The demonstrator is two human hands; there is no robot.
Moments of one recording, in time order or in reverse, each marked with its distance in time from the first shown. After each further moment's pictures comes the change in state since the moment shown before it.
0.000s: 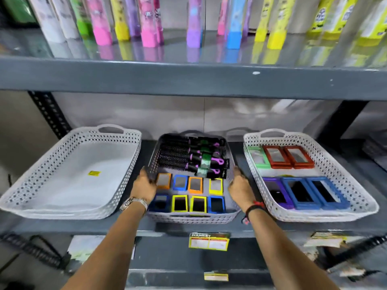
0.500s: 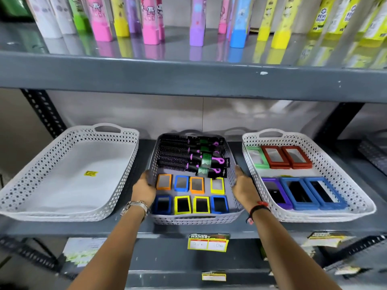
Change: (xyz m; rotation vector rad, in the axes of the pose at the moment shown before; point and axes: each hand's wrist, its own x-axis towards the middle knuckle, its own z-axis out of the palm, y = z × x) left_hand -0.008 0.003 0.004 -0.136 0.013 -0.033; right_hand 0.003 0.008 -0.006 -0.085 -0.016 -0.013
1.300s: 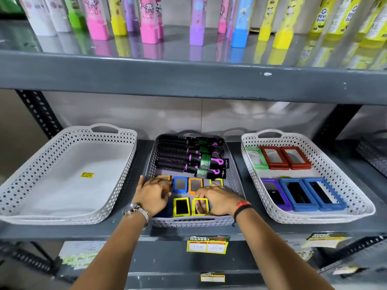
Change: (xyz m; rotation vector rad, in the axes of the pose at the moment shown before) left_hand -0.004 0.001 0.003 0.623 -0.199 0.488; right_hand -0.017 -0.039 0.010 -0.400 -0.522 -0.462
